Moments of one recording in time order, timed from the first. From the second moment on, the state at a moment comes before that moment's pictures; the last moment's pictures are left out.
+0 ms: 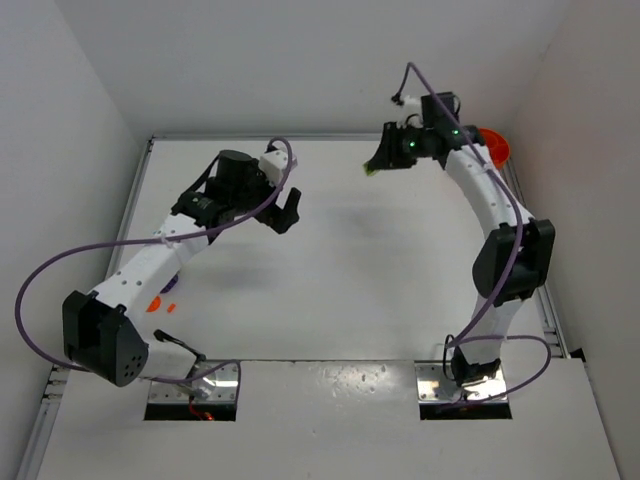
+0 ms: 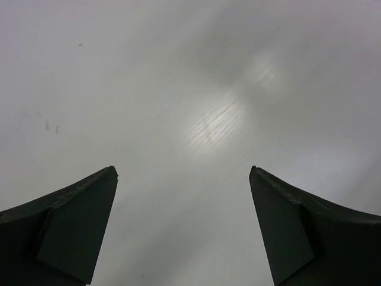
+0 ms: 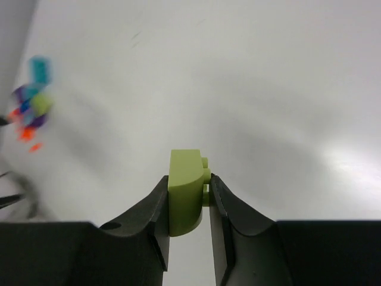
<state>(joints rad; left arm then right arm) -0.44 1.34 1.20 -0.44 0.29 0.17 0.21 1.86 1.68 -0.62 -0.63 0.18</state>
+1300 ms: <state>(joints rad) -0.21 1.48 1.23 -0.46 0.27 0.12 -0.25 2.43 2.43 -0.64 0.09 -0.13</state>
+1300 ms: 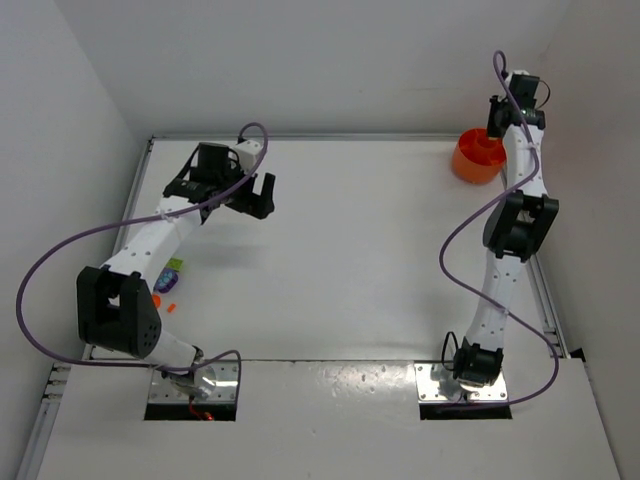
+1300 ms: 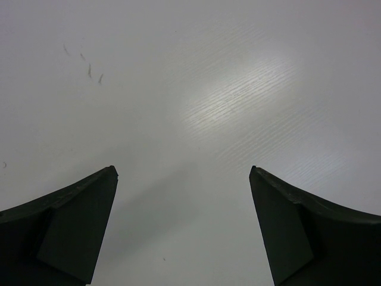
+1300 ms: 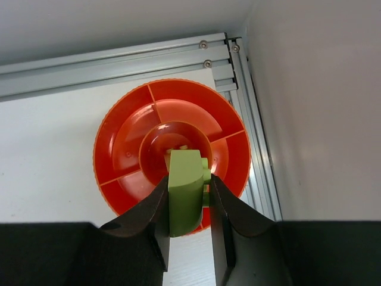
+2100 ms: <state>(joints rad) -0.21 1.51 1.25 -0.46 0.27 0.12 -0.25 2.52 2.50 -0.62 0.09 -0.10</state>
